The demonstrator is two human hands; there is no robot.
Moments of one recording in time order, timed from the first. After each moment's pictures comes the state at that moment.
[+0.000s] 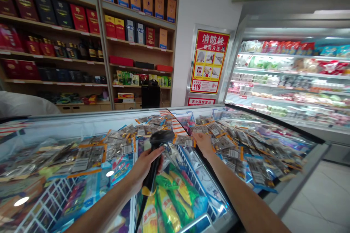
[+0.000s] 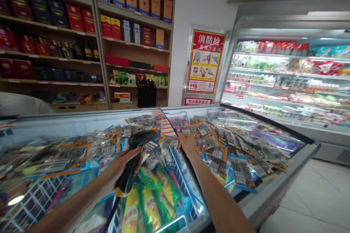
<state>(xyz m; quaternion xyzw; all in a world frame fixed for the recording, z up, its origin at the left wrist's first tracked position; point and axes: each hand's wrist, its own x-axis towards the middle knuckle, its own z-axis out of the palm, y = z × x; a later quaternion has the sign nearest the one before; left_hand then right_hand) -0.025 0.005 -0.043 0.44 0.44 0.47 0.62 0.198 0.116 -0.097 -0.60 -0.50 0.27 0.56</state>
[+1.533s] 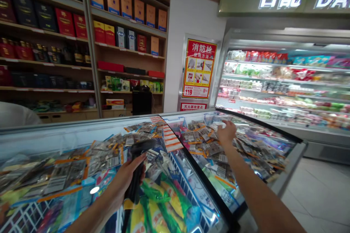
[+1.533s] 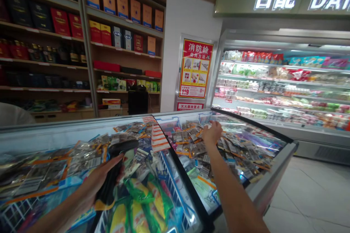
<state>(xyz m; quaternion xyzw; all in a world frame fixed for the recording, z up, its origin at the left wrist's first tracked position) -0.038 0.011 -0.046 0.39 0.50 0.49 0.60 0.306 0.113 -0.028 -0.74 -0.44 -0.11 0.50</state>
